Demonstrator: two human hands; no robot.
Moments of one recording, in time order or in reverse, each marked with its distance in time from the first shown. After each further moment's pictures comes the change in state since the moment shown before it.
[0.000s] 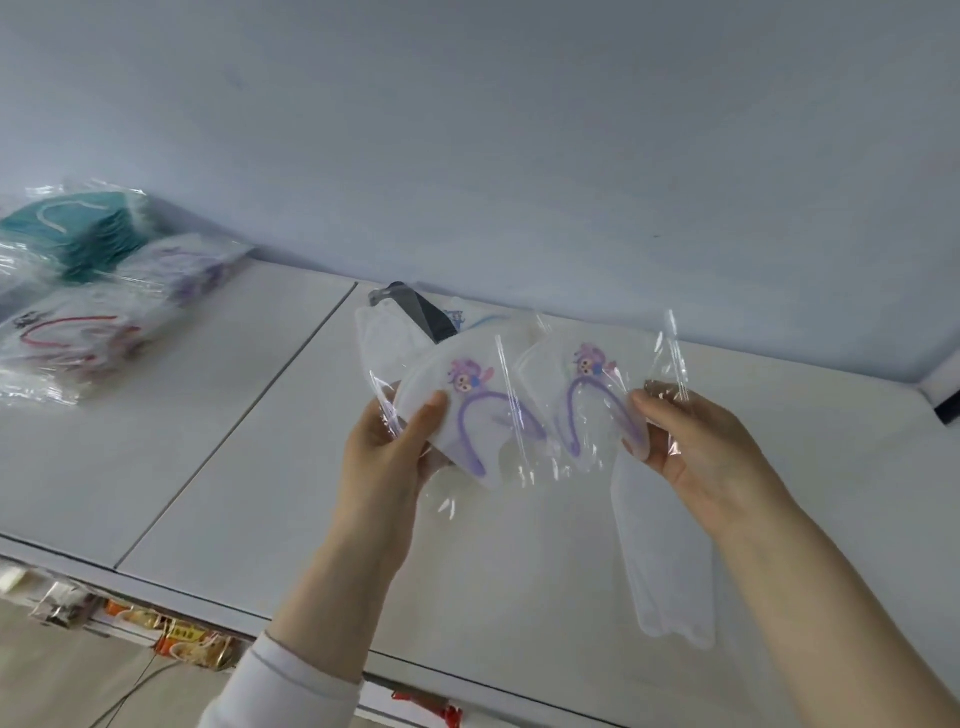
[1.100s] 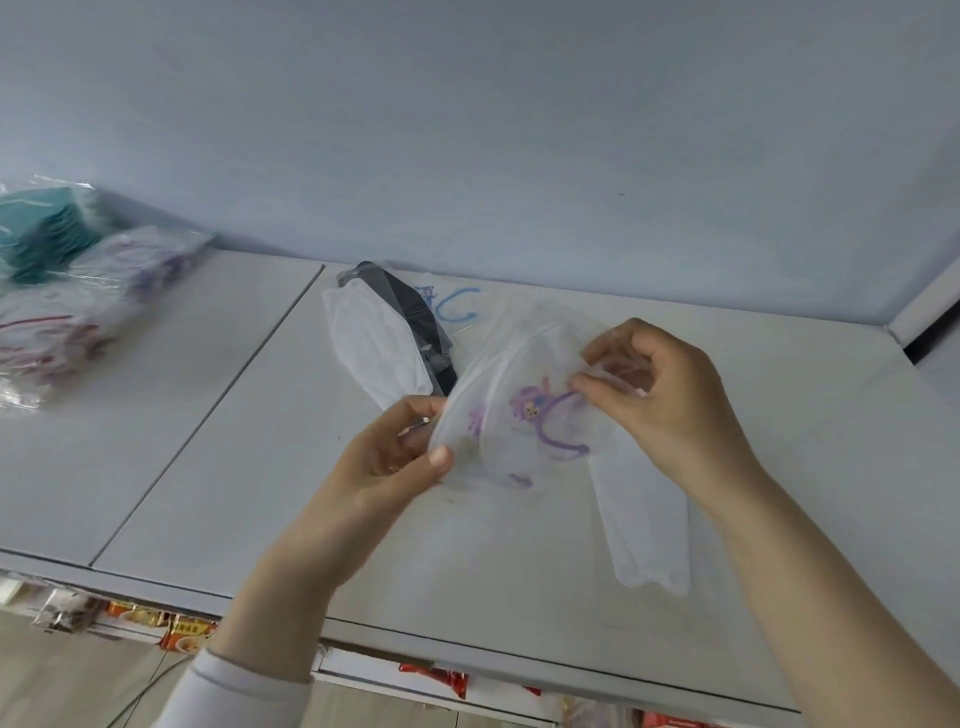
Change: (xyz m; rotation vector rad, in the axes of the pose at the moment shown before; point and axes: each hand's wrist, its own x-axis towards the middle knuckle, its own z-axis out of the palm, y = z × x) left_hand -0.018 -0.001 -0.024 0.221 -0.606 -0.063; right_hand -0.020 -0.005 0.003 -0.631 -0.039 -0.621
